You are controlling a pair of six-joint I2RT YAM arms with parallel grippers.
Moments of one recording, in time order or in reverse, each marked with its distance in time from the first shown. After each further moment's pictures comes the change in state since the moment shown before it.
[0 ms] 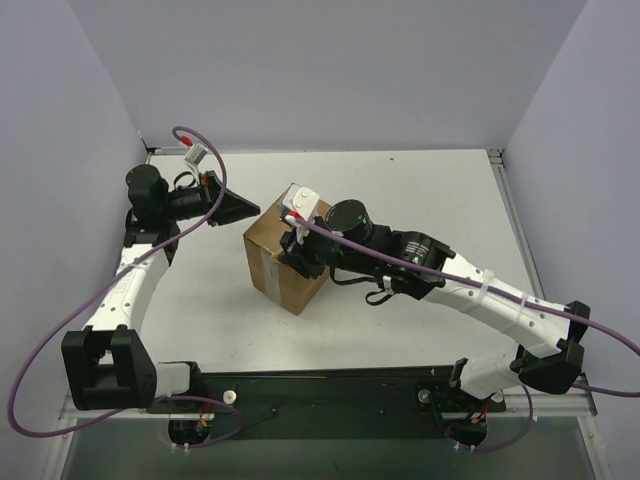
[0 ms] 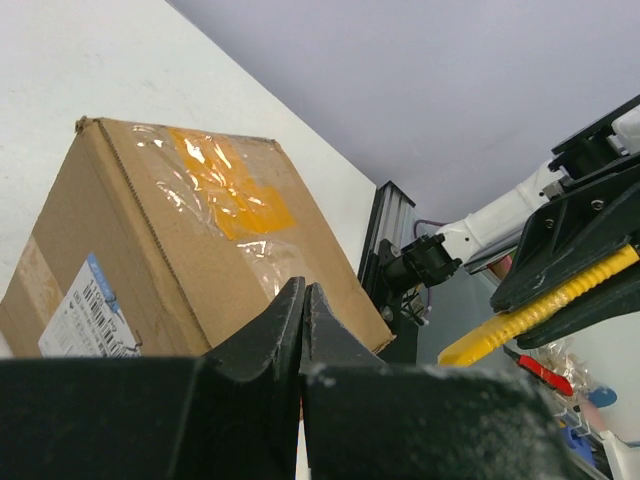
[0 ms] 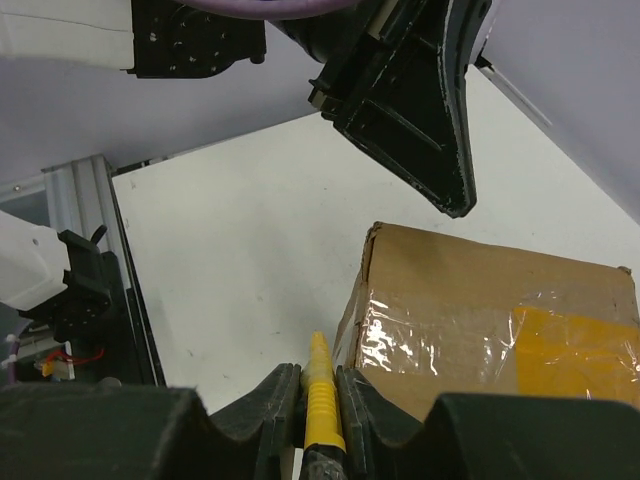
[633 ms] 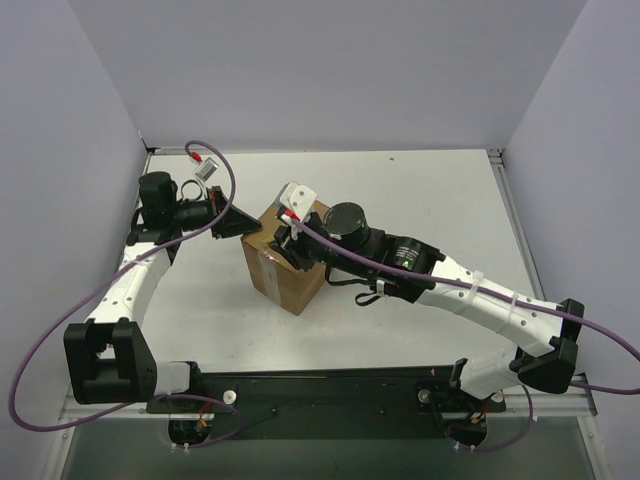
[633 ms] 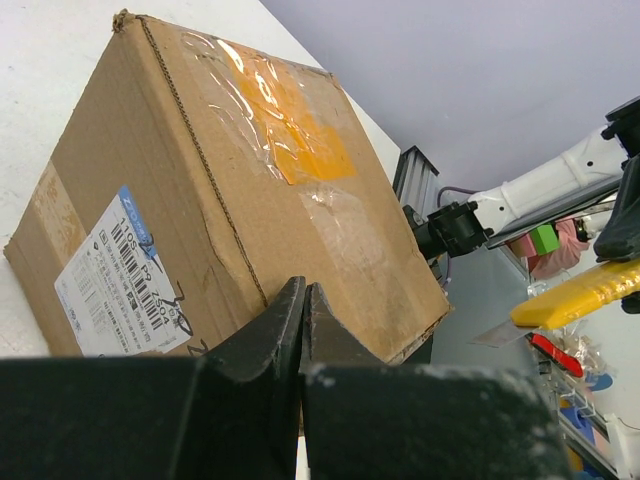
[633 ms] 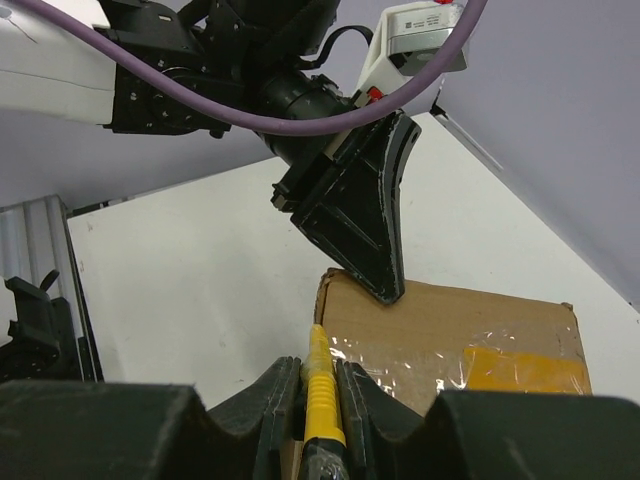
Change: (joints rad) left arm 0.002 0.037 -0.016 -0.348 -0.009 0.345; right arm 0.024 0.003 -0.084 0.194 0.086 -0.046
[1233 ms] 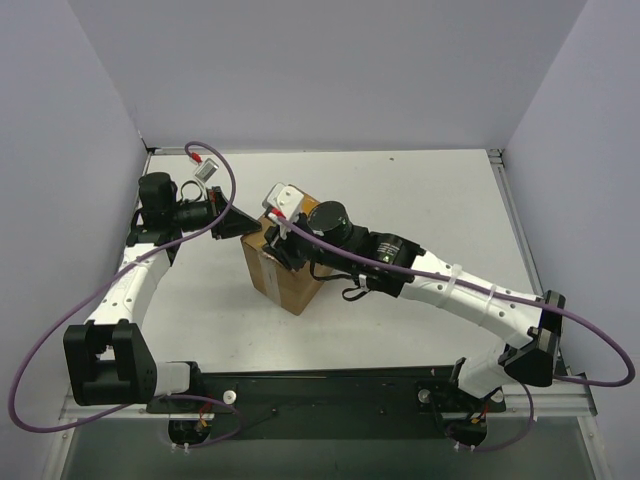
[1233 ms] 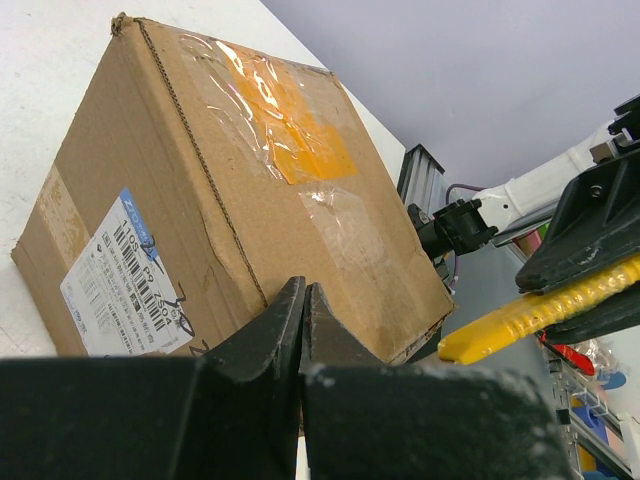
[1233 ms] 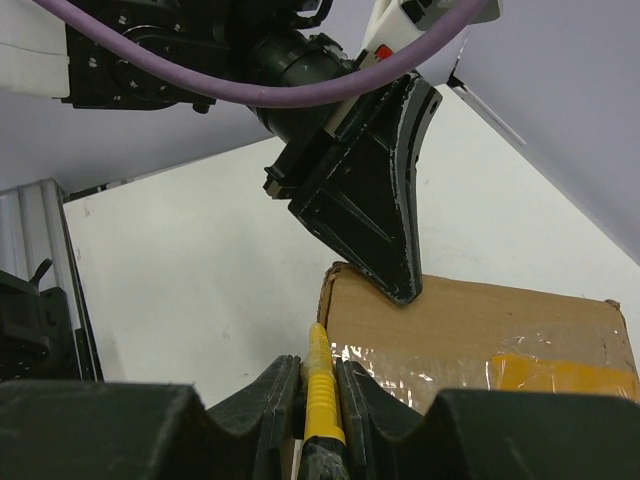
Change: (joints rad) left arm 0.000 -0.011 -0.007 -0.004 -0.001 0.026; right arm -0.023 0.077 -0.001 0.033 -0.035 0.019
